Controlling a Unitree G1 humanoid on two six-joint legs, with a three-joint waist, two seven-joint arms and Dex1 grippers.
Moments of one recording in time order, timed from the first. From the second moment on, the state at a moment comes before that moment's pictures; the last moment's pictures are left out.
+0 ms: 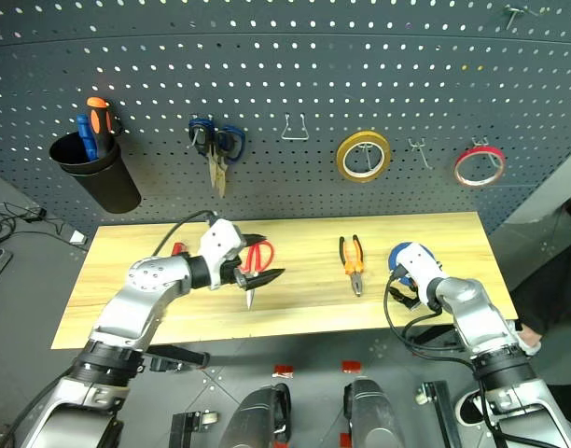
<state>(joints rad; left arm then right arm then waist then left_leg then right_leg) -0.45 0.53 -0.16 0.12 -0.17 0.23 -0.92 -0.42 -0.55 0.20 0.24 -0.06 0.56 0.56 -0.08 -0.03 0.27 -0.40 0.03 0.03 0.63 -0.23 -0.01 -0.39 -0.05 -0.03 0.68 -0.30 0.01</state>
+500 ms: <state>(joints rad) -0.52 0.46 -0.25 0.18 -0.14 0.19 -1.02 -0.71 -0.50 0.32 0.78 -0.20 0.28 0.65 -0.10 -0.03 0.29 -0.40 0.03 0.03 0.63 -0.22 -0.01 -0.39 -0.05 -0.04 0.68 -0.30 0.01</state>
